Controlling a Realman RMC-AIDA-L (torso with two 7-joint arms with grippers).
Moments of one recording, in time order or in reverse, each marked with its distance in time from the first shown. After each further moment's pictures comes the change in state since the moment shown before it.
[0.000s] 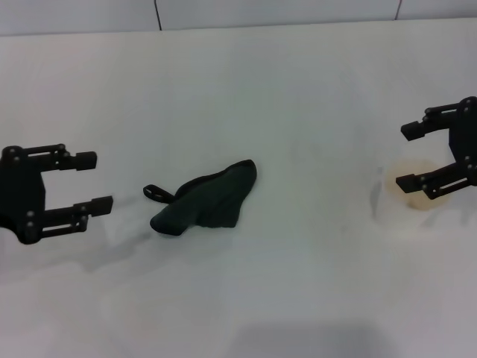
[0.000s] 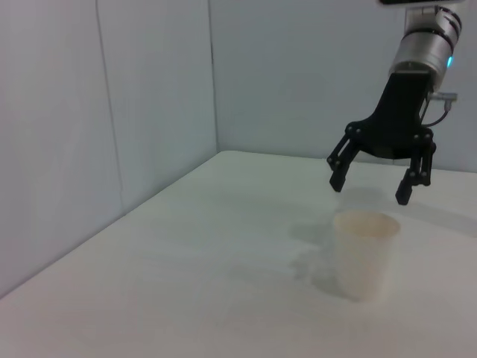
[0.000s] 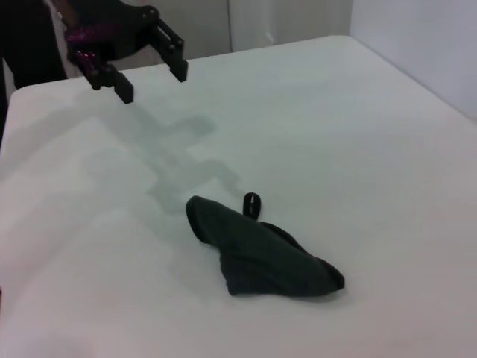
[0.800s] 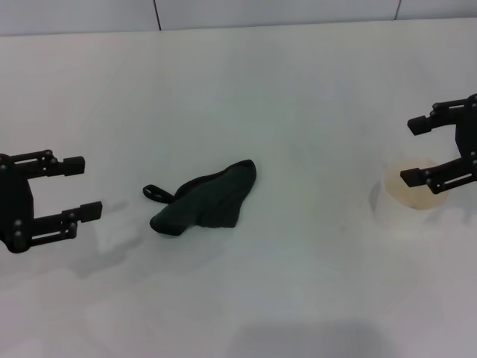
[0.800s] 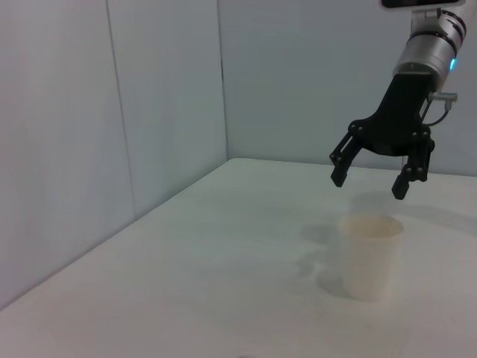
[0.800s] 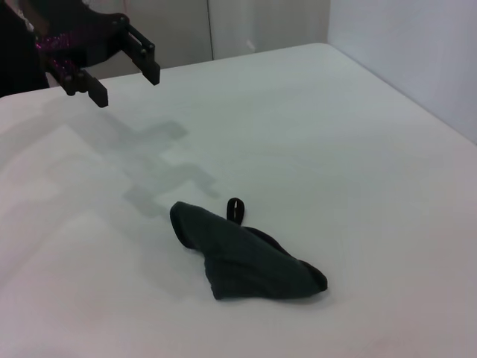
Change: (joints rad) left arm 0.036 0.000 -0.032 -0.009 -0.016 0.018 0.046; right arm -0.019 0.006 0.025 -0.020 0.007 0.006 0.003
